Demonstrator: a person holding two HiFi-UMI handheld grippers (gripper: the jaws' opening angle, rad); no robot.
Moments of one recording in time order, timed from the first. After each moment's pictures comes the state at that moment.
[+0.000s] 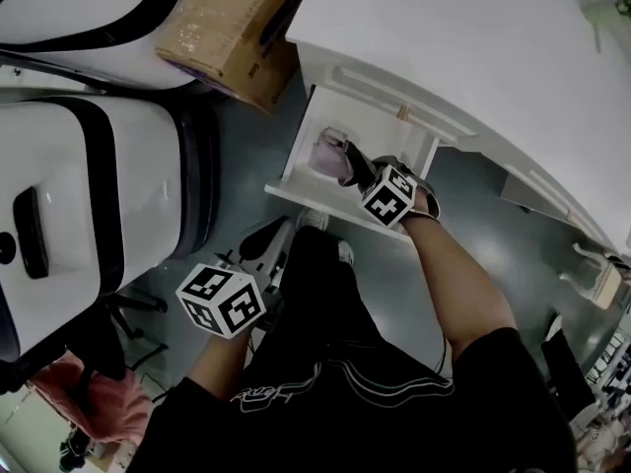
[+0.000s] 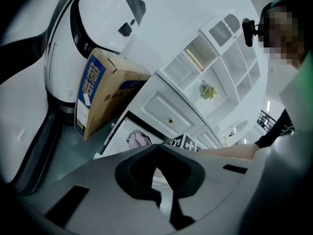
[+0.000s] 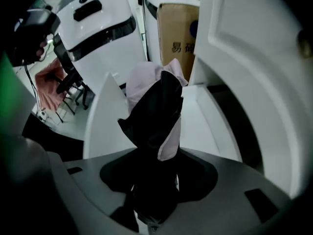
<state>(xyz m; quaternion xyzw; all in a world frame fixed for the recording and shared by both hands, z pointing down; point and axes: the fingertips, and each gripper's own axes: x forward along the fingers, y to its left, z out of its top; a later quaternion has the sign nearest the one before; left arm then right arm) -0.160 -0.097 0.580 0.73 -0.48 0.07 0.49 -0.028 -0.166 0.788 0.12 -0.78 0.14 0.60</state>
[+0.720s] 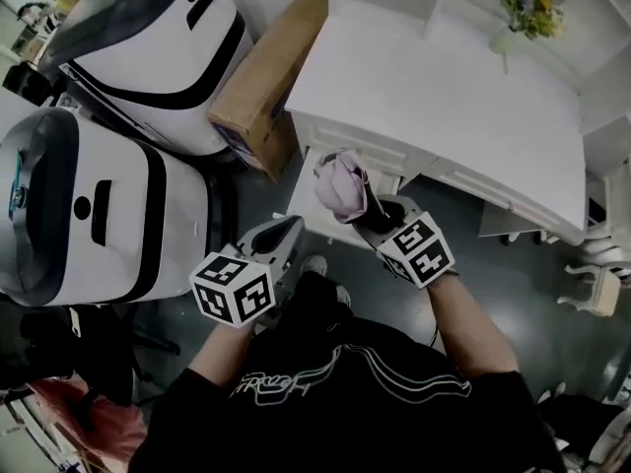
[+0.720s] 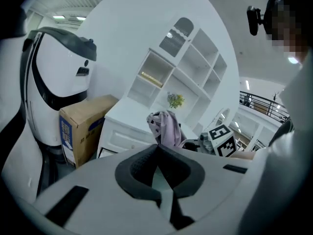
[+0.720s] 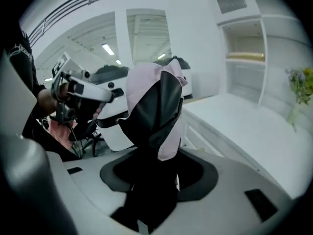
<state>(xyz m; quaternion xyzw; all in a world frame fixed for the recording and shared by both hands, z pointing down) -0.085 -0.055 0.335 0.82 -0.46 0.07 0.34 0.009 -0.091 0.414 0.22 -0.90 0.15 0.33</state>
